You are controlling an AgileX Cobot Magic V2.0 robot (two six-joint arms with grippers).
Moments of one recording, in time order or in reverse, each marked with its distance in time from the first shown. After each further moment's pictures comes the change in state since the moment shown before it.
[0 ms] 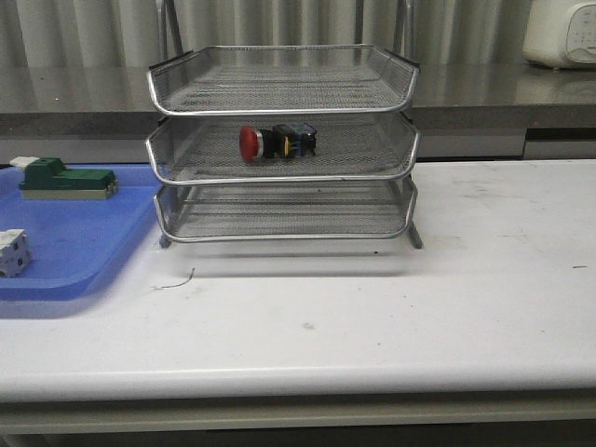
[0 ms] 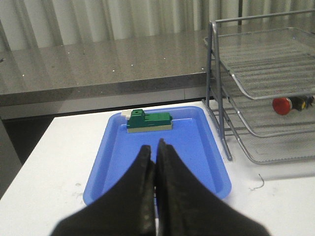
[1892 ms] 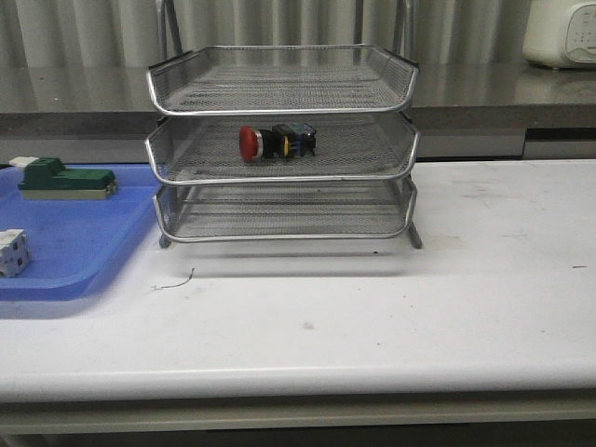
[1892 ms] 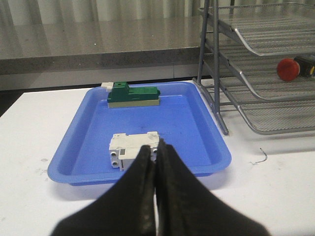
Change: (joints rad) left arm -0.187 0.000 0.430 0.216 -0.451 -0.221; right arm 0.000 0.000 0.000 -0.001 0.000 0.000
